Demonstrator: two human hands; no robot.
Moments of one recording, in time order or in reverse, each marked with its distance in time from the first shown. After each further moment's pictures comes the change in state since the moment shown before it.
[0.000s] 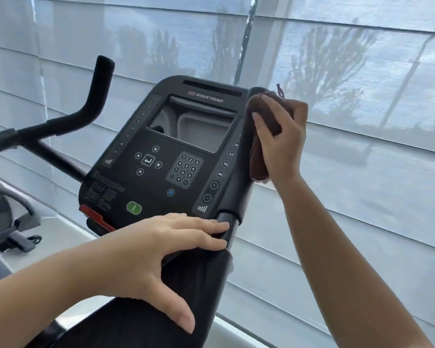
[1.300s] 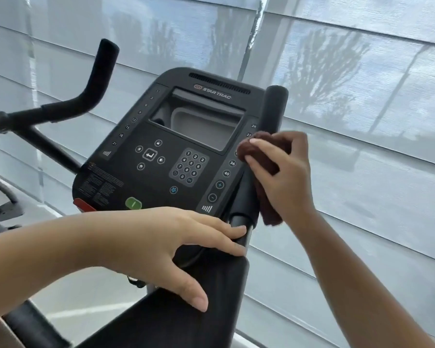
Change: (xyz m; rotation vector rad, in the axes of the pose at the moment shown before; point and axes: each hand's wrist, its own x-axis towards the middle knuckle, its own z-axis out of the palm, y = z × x) left_hand 0.012 -0.011 -0.020 -0.076 -0.238 -0.023; right_hand -0.045 -0.009 -0.010 -0.256 -0.247 -0.138
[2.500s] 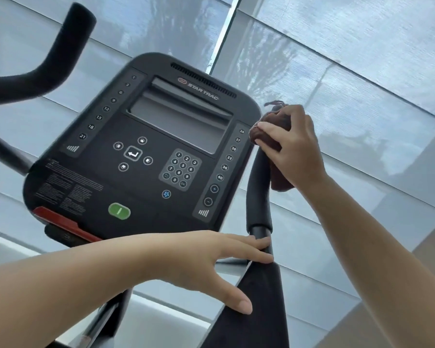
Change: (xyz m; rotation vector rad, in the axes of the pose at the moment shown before) left_hand 0.001 -0.048 -0.002 -0.365 -0.228 0.171; right_hand 0.067 -0.028 -0.004 -0.680 -0.172 -0.169
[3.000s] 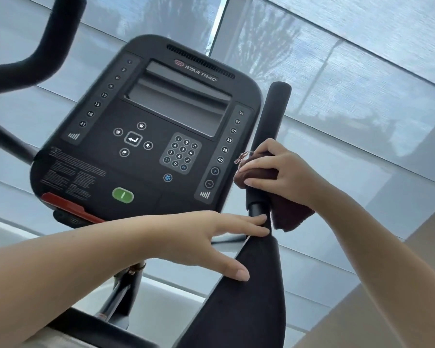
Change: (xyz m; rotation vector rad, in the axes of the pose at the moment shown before) left_hand -0.003 0.001 0.007 -0.084 0.044 -0.011; right_hand -0.052 -0.019 -0.024 0.468 -0.581 0.049
